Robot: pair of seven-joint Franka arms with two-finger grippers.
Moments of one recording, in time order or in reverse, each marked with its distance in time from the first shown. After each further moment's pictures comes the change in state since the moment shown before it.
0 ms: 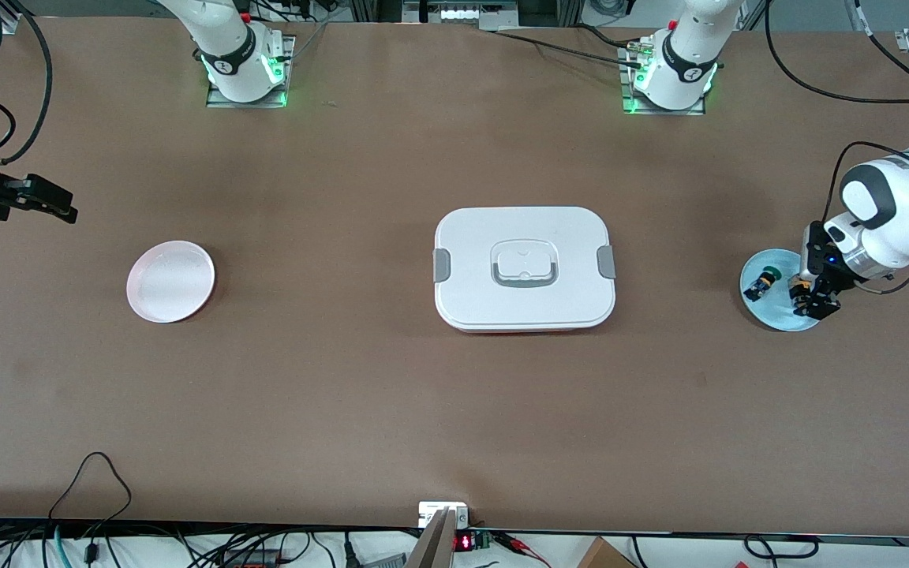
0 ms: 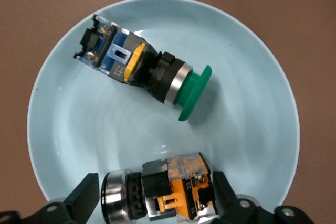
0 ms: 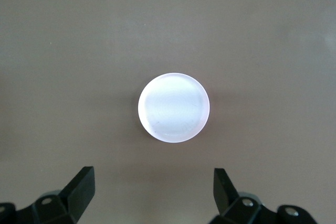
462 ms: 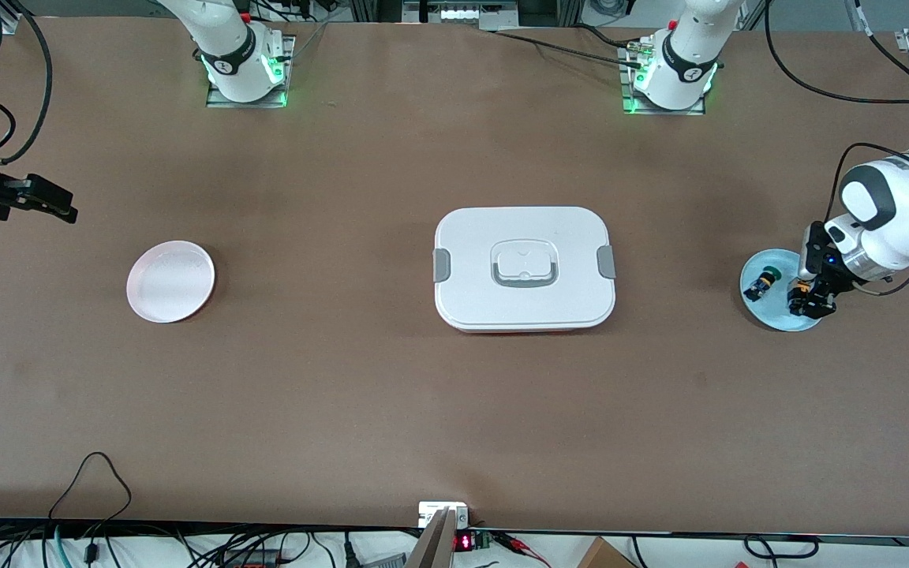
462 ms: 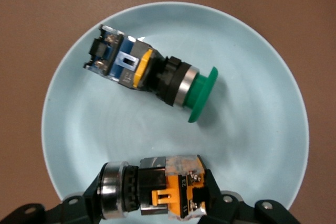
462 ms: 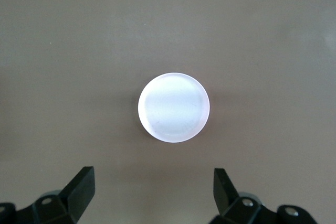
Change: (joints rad) left arm 0.019 0.000 -0.034 0.007 0.000 0.001 0.049; right arm 0.000 0.000 0.000 0.000 0.000 -0.001 0.000
